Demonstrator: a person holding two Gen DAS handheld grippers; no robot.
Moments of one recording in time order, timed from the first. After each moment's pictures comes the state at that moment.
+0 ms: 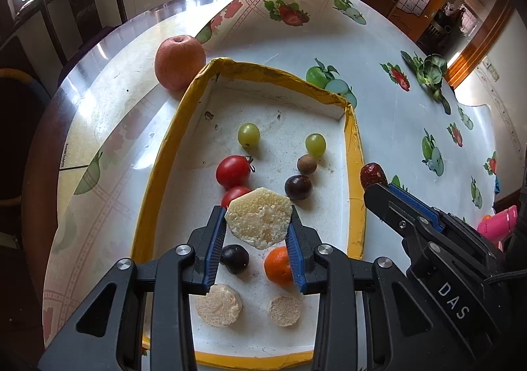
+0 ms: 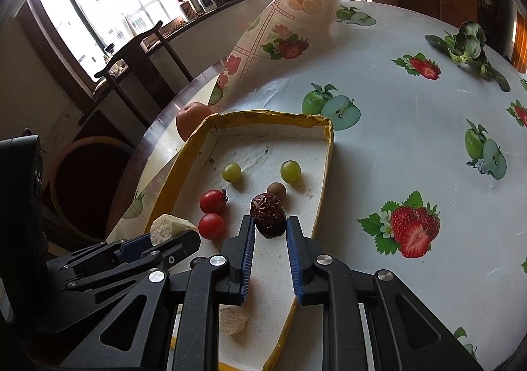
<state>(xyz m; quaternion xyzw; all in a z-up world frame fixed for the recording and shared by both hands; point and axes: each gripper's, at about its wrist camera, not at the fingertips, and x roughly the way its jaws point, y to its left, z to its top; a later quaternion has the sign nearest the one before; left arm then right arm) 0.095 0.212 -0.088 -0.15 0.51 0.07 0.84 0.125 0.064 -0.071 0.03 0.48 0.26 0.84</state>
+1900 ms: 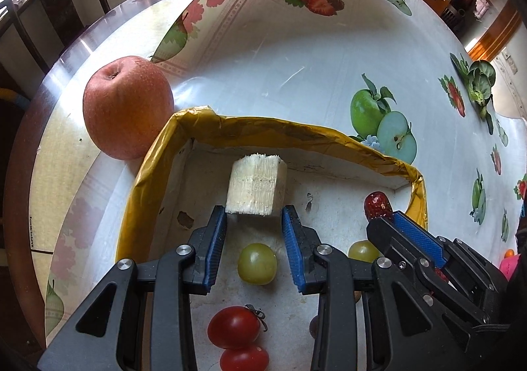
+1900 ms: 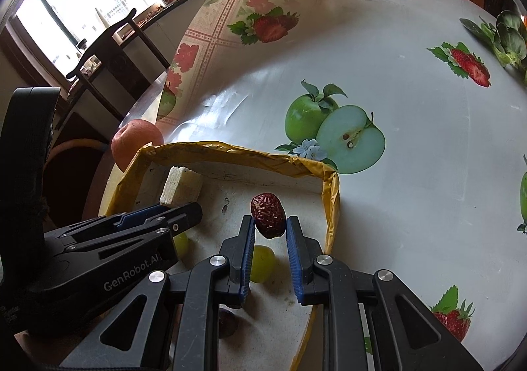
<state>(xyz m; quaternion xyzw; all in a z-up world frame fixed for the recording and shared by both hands) 0.222 0.236 -0.145 -0.13 0.56 0.08 0.81 0.233 0.097 -0.132 0.03 0.52 0.24 0.82</state>
